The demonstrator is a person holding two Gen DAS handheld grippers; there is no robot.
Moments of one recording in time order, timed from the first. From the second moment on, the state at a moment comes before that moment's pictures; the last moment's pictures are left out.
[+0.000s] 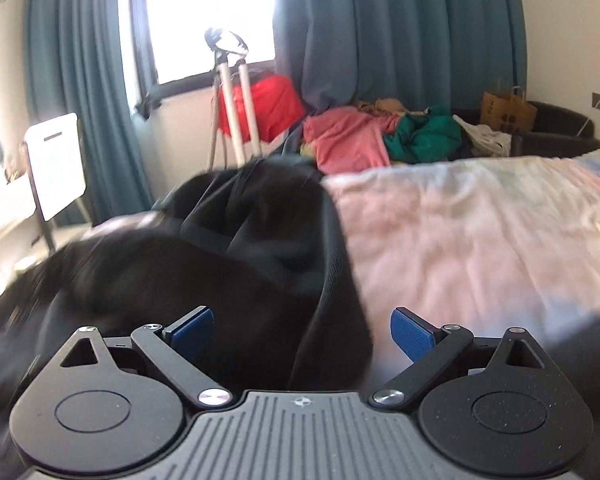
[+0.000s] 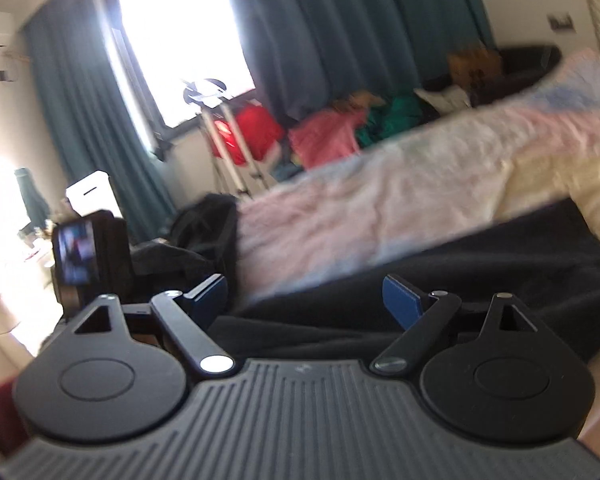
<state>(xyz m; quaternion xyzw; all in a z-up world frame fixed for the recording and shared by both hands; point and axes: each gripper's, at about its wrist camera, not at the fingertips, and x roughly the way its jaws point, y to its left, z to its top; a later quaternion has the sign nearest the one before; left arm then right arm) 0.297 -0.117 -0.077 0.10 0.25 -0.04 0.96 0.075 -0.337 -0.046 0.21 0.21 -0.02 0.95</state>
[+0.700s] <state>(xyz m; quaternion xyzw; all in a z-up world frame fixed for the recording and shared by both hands) 0.452 -0.164 -0.039 0.14 0.25 -0.03 0.96 0.139 -0.343 -0.109 0.24 0.25 -0.05 0.94</state>
